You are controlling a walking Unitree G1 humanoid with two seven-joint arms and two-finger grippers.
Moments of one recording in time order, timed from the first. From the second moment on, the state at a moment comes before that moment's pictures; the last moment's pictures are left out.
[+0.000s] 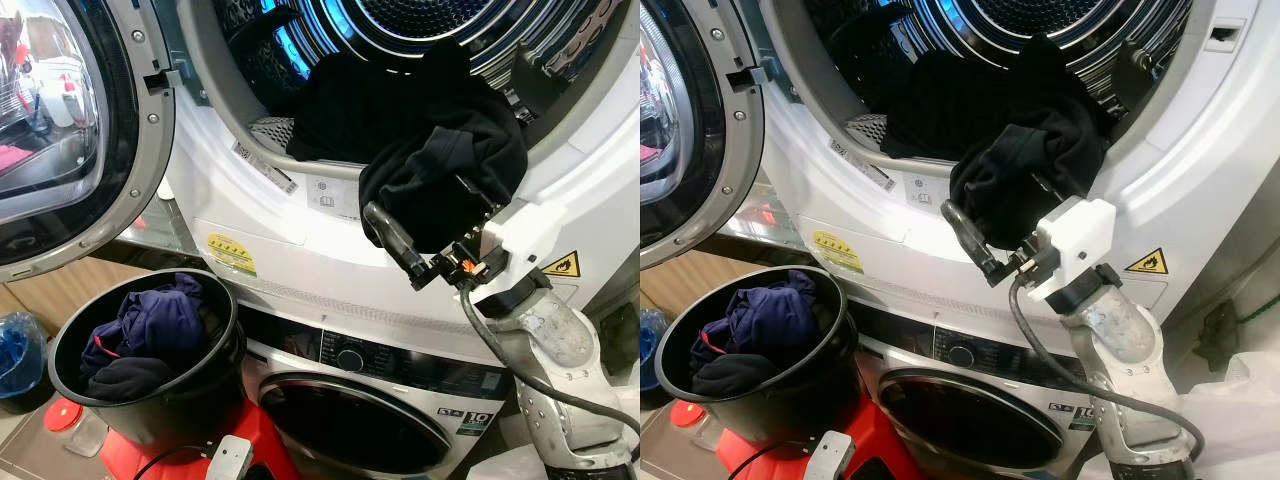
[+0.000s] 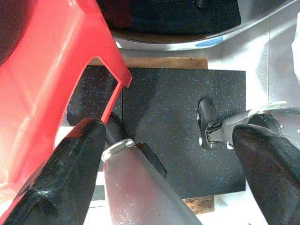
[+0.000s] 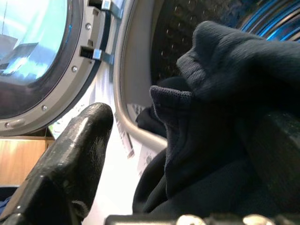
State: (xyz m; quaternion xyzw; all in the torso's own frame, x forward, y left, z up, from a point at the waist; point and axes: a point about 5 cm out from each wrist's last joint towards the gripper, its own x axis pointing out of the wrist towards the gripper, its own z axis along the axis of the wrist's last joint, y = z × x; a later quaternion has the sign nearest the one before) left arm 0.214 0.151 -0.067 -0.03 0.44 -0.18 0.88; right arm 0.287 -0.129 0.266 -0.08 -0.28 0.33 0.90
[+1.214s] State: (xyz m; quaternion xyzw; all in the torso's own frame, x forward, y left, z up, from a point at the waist) left arm 0.209 0.160 -0.070 -0.02 0.44 -0.16 0.88; right arm 0.395 -0.083 0.460 -0.24 -0.31 0.02 0.92
